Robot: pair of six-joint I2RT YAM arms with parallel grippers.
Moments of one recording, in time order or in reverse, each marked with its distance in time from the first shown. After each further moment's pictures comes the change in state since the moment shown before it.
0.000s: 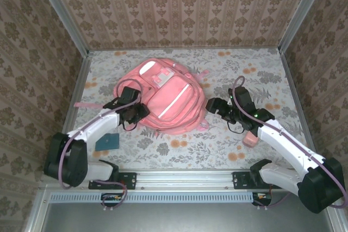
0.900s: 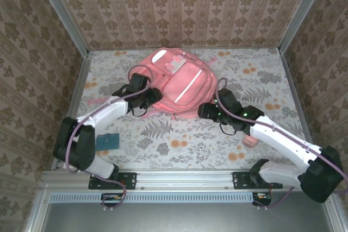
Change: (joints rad) left arm -0.063 0.110 0.158 0.130 0.061 0.010; right arm 0.233 0.102 0.127 -0.116 0.227 -0.075
